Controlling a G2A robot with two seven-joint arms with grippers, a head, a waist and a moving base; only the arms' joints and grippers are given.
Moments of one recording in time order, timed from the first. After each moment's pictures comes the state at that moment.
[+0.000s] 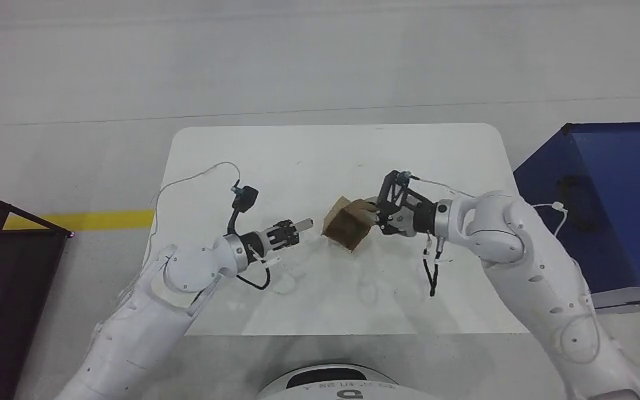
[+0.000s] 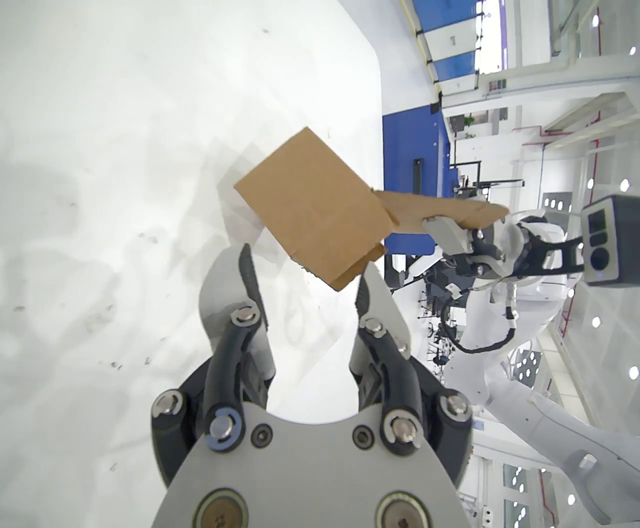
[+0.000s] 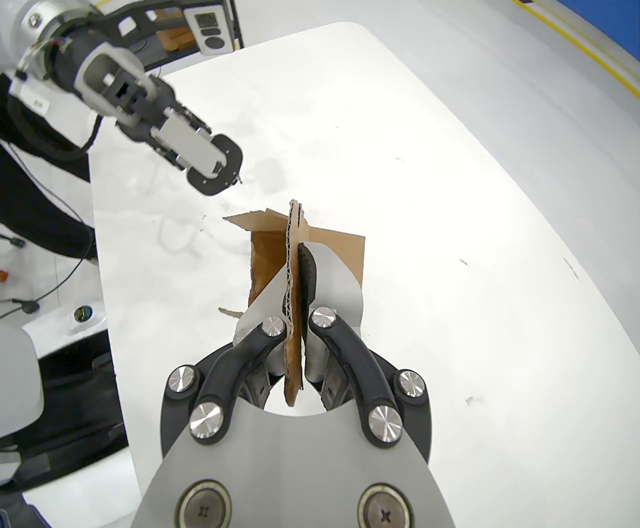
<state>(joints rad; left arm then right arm) 1.48 -0.96 -1.14 -1.87 -0.03 0.19 -0.60 -1.29 -0.97 1.21 -1.83 -0.75 -0.75 0.77</state>
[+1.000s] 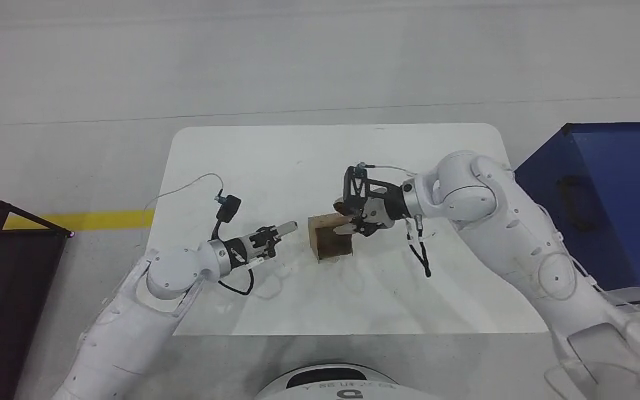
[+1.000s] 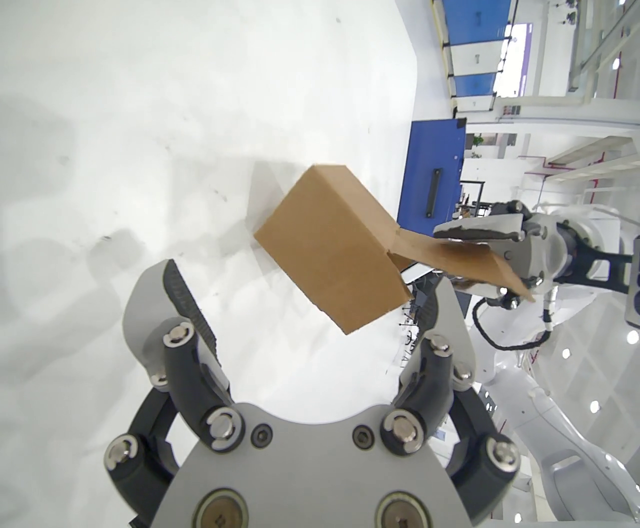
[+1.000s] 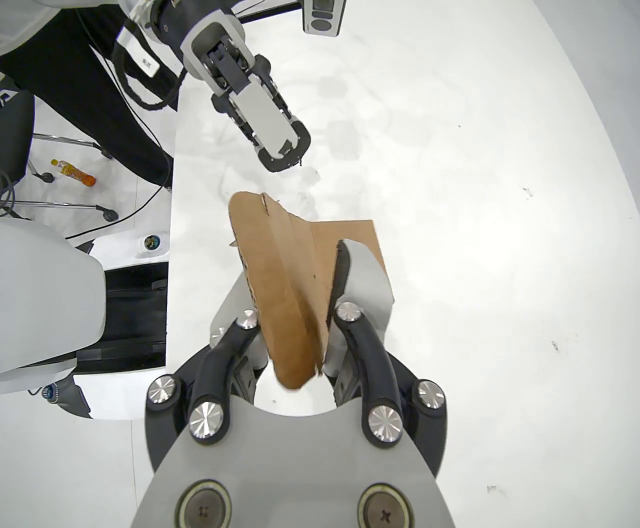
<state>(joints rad) 1.52 -0.95 -1.23 -1.84 -0.09 0.23 -0.68 -0.92 -0.99 0.92 -1.64 -0.44 -0.79 0.98</state>
